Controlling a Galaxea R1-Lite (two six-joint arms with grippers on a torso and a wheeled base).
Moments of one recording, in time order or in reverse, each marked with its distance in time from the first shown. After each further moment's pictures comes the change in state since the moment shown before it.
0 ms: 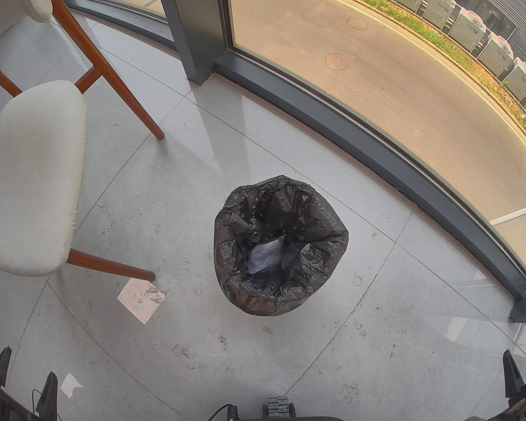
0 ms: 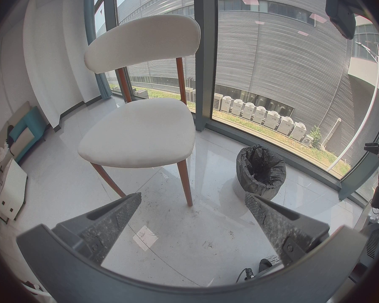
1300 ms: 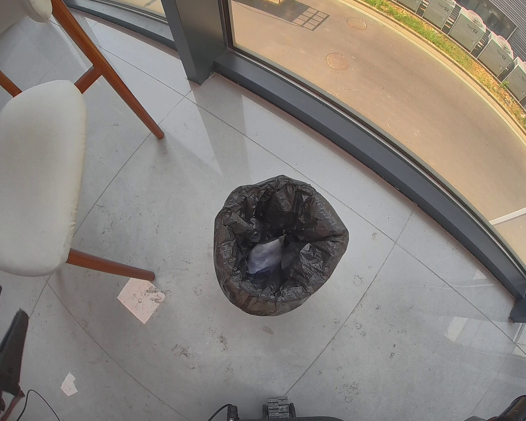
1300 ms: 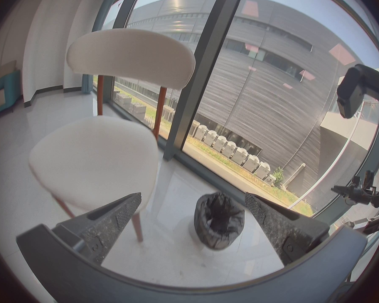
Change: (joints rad) left arm -0.076 0.323 -0.032 -0.486 -0.167 -0.252; right arm 0.141 0.136 -0.167 -0.130 -0.027 0.213
